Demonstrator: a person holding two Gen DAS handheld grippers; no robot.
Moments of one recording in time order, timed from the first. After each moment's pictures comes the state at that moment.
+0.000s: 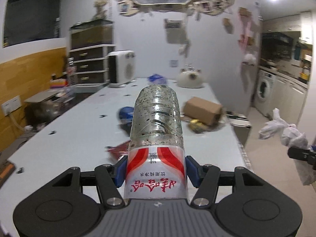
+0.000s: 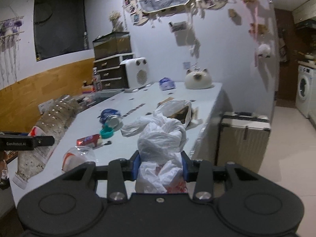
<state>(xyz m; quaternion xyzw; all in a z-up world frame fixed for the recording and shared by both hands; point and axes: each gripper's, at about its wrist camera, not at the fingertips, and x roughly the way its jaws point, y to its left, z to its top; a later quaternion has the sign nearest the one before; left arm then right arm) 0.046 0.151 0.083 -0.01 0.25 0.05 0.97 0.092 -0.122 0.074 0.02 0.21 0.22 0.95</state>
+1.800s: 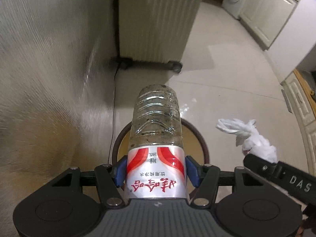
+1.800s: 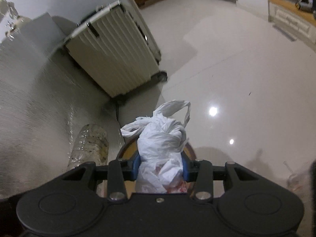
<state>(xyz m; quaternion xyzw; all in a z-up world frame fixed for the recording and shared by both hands) 0.305 -0.163 -0.330 -0.03 0.54 -0.07 0.84 0.219 -0.347 -0.316 0.27 0.45 -0.07 0.85</state>
